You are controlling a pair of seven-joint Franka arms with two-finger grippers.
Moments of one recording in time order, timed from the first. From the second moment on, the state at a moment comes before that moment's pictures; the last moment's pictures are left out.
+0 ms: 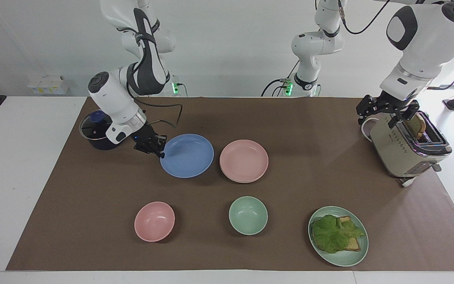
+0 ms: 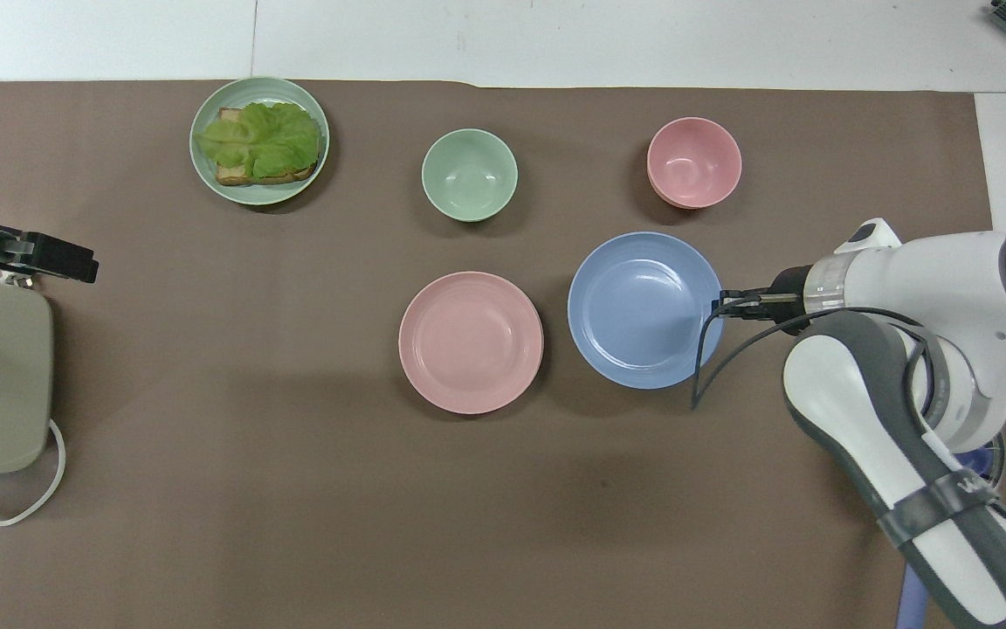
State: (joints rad) left arm 0.09 0.04 -0.13 -1.60 0.00 1.67 0.17; right arm 0.04 0.06 0.13 -2.12 0.39 2.29 -0.06
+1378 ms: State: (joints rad) left arm 0.09 0.04 -0.13 -1.60 0.00 1.67 0.17; right arm 0.39 0.20 0.13 -2.11 0.36 2.50 0.29
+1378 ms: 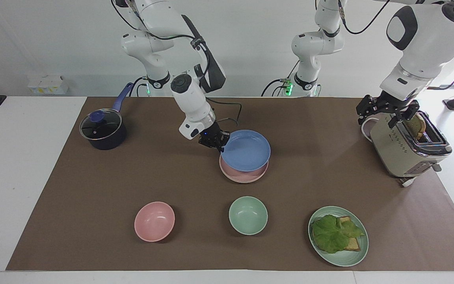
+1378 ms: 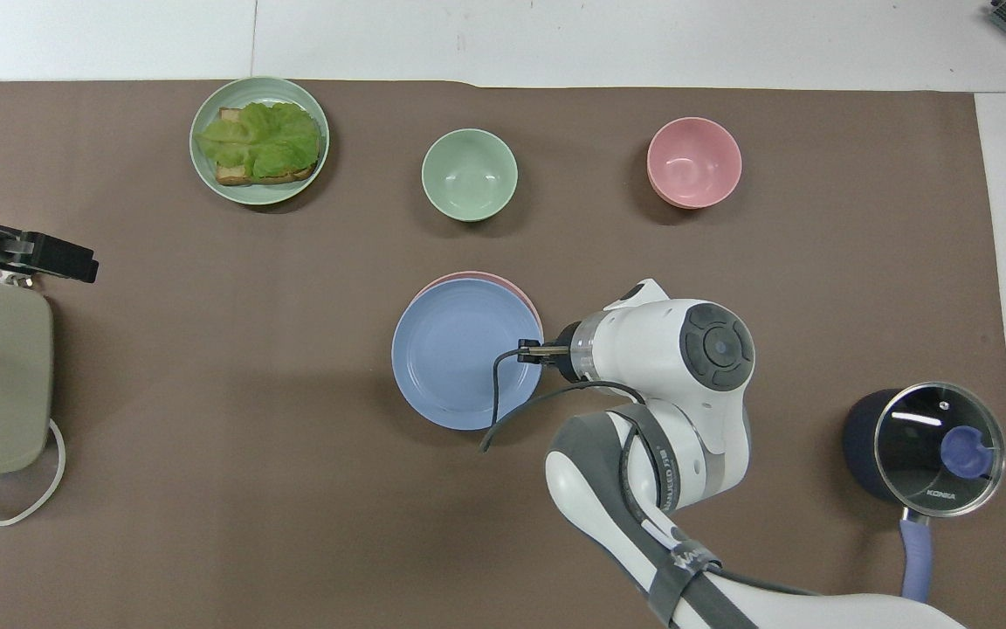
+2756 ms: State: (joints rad) left arm 0.09 0.04 -0.13 -1.60 0.00 1.67 0.17; right arm 0.39 0.23 0.12 -2.11 0.31 2.58 0.29
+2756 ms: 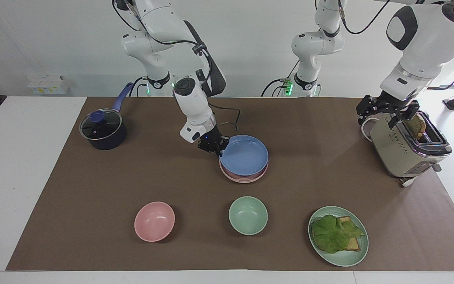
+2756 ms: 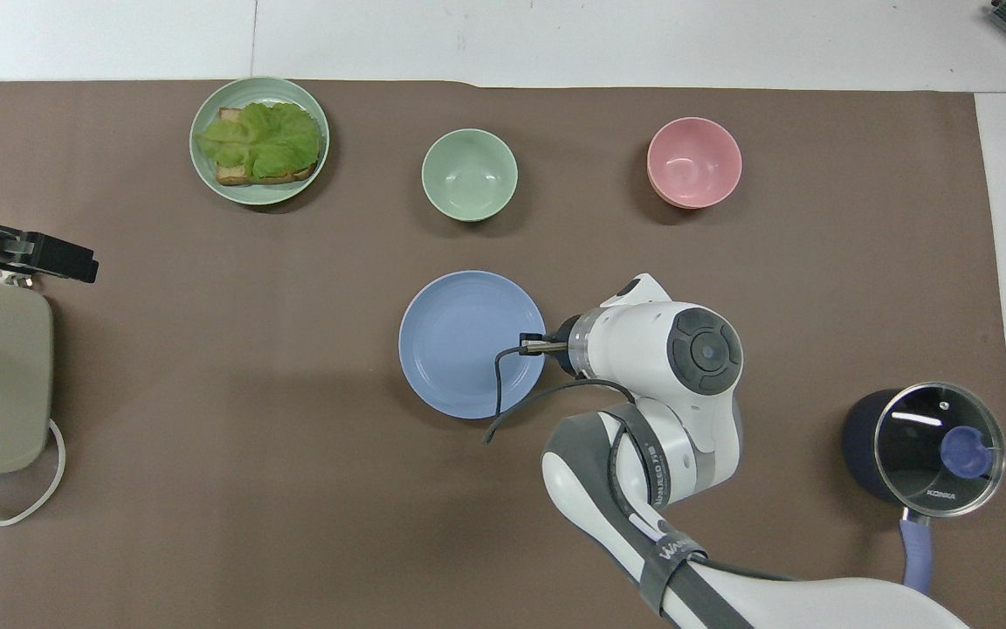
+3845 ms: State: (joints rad) left arm 0.09 0.04 -0.13 -1.60 0.00 1.67 0.17; right arm 0.12 0.00 0.09 -2.06 0.17 2.37 0.29
